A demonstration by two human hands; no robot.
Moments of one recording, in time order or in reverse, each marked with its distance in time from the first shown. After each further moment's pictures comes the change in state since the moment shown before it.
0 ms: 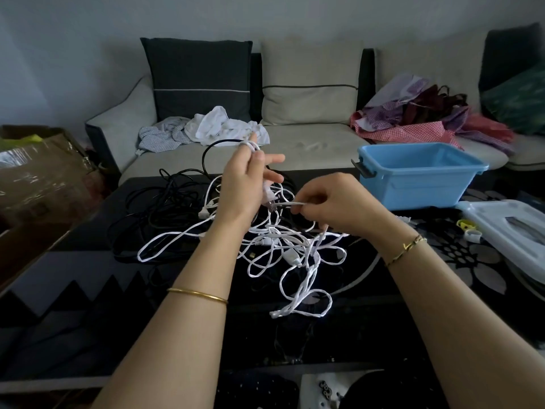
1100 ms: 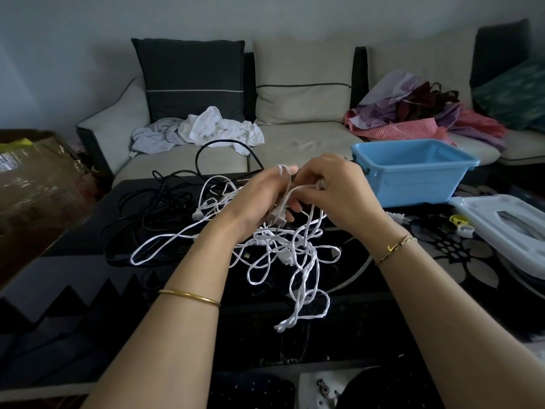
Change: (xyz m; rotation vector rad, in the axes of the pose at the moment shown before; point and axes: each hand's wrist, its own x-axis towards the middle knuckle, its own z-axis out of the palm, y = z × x) left_hand -0.007 0.002 0.010 -0.071 -0.482 -0.302; right_hand 0.005 0.009 0.002 -0.060 0.321 -0.087
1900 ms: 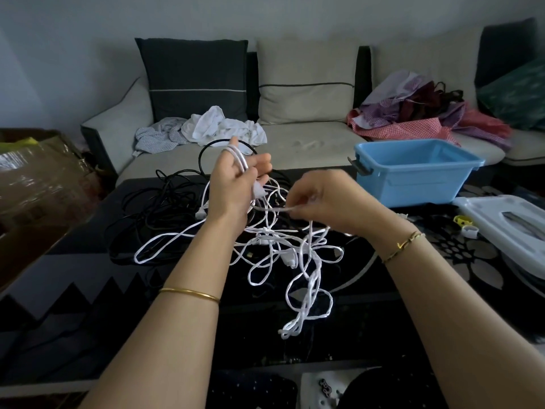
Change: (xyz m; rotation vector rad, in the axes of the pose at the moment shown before) left_hand 0.007 -0.008 -0.019 -0.225 0.497 0.218; right_hand 0.001 -0.010 -0.005 -0.032 -0.346 -0.075
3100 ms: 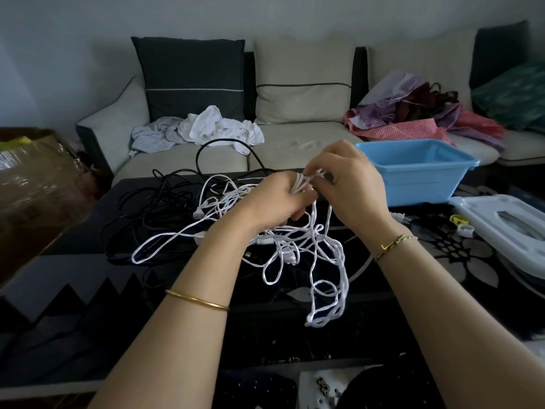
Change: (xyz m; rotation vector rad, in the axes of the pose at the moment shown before) left_hand -0.022 0.019 0.026 0.729 -0.611 0.014; right_hand 0.004 0.029 0.011 -0.150 0.564 0.015
